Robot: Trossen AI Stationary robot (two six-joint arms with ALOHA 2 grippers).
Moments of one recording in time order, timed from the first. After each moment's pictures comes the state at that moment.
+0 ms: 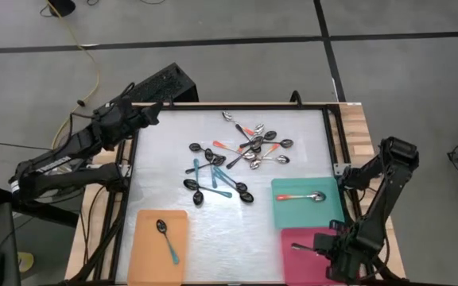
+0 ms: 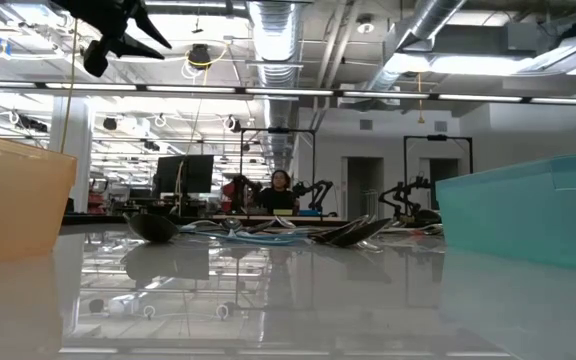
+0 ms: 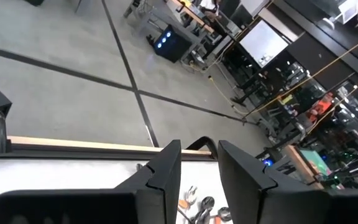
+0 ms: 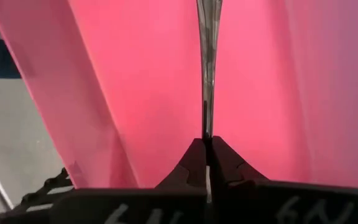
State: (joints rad) left arm 0.48 0.66 0.76 -0.30 -0.41 -0.83; right arm 1.11 1.53 1.09 -0.90 0.02 1.39
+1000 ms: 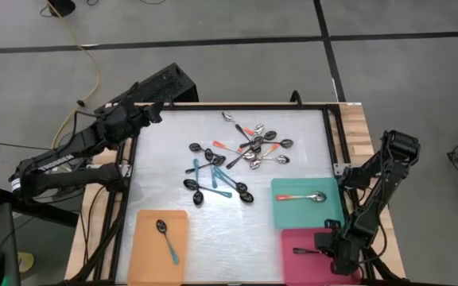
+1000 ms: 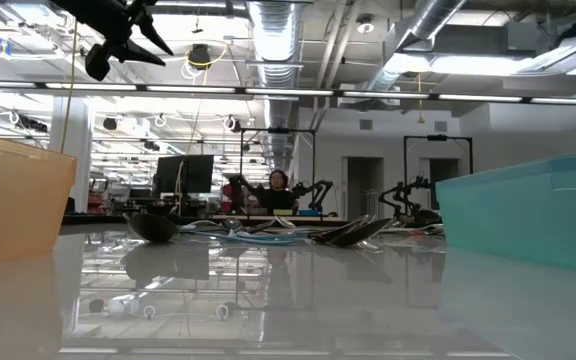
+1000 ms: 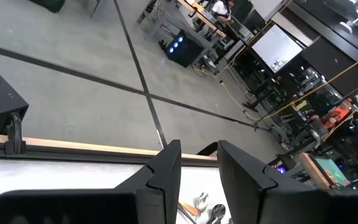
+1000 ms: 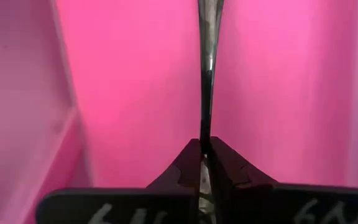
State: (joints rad) left arm 0.48 0.69 0.76 -0.29 -0.46 -0.84; right arm 1.14 1.47 0.72 -0.45 -0.02 1.27
